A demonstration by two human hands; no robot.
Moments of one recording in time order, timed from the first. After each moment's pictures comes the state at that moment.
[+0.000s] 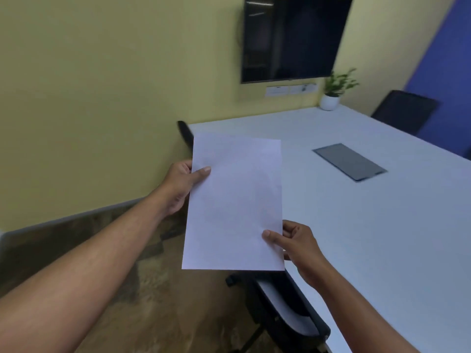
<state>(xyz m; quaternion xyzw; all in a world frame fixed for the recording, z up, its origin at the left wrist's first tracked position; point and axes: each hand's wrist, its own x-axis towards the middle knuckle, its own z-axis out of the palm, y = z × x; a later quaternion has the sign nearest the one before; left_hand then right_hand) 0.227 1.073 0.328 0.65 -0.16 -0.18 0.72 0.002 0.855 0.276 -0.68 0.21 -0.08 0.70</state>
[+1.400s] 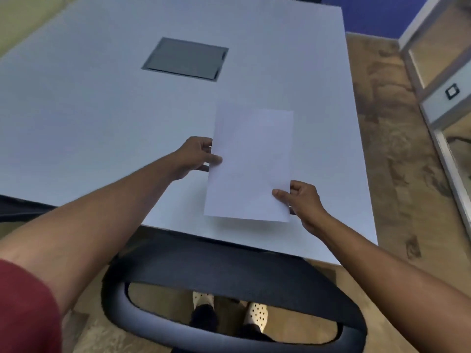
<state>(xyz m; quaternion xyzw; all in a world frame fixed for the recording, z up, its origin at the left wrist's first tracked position) 0.309 0.664 0.178 0.61 -0.47 -0.56 0.29 -0.015 0.708 0.142 -0.44 0.63 -0.28 0.58</state>
